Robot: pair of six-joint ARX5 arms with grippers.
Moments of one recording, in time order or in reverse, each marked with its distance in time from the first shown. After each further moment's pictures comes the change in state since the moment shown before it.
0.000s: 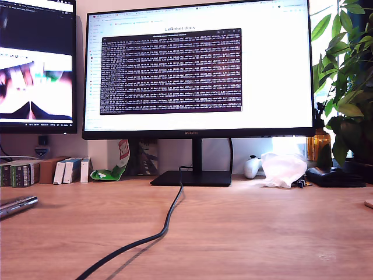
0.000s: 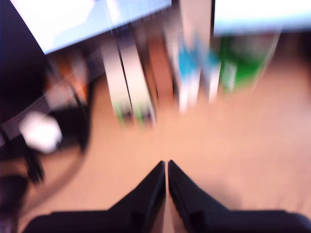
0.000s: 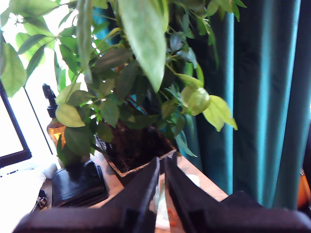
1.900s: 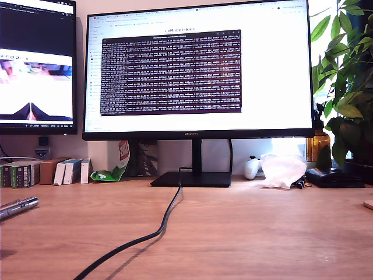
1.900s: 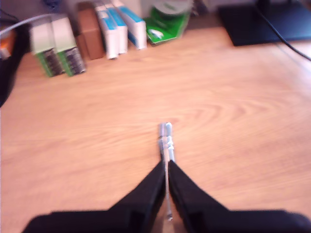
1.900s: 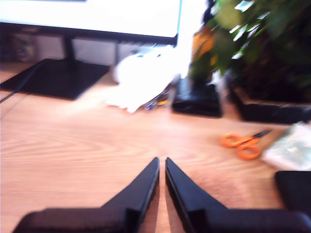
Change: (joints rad) left arm -0.153 -0.447 -0.669 0.204 0.101 -0.003; right arm 0.126 -0.216 -0.263 -0.092 -0.376 -0.198
